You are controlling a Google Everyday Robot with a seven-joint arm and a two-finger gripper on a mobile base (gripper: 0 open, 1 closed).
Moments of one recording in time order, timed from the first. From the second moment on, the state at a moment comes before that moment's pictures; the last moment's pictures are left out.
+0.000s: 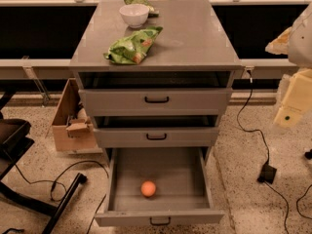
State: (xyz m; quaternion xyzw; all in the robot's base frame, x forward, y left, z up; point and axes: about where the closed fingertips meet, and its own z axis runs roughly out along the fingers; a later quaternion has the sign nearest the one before) arm 0.438 -0.217 0.976 -0.60 0.78 -0.03 0.16
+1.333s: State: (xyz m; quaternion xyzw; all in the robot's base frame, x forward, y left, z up) arm 0.478 -0.175 0.855 -0.57 0.80 -0.07 0.16
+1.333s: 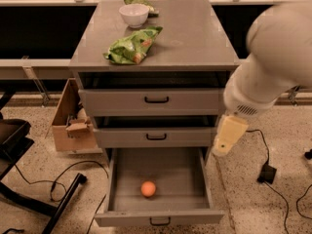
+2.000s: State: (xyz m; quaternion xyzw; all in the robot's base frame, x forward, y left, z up) arm 0.549 -0.146 0.751 -0.58 0.78 -0.13 0.16
